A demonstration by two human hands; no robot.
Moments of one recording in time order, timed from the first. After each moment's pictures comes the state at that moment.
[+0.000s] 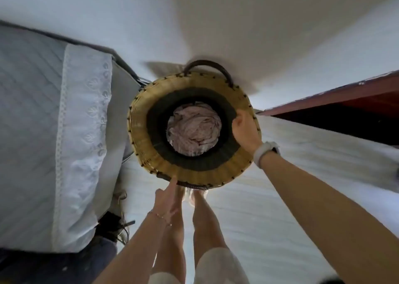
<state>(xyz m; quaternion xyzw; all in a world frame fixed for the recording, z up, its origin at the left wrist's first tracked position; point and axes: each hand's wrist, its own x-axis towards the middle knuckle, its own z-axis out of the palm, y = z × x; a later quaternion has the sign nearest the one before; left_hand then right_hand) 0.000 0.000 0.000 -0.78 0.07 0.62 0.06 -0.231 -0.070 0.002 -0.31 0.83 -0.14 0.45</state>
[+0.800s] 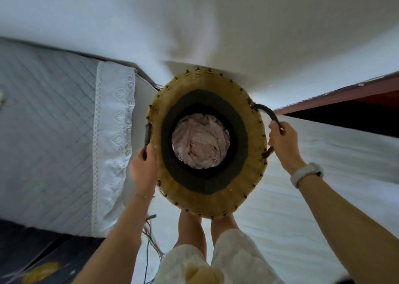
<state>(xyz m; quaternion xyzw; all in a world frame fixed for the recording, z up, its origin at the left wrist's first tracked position) 0.027 -0.086 0.100 -0.79 0.40 0.42 -0.18 -0.261 -0.032 0.079 -0.19 0.84 -0.30 0.40</state>
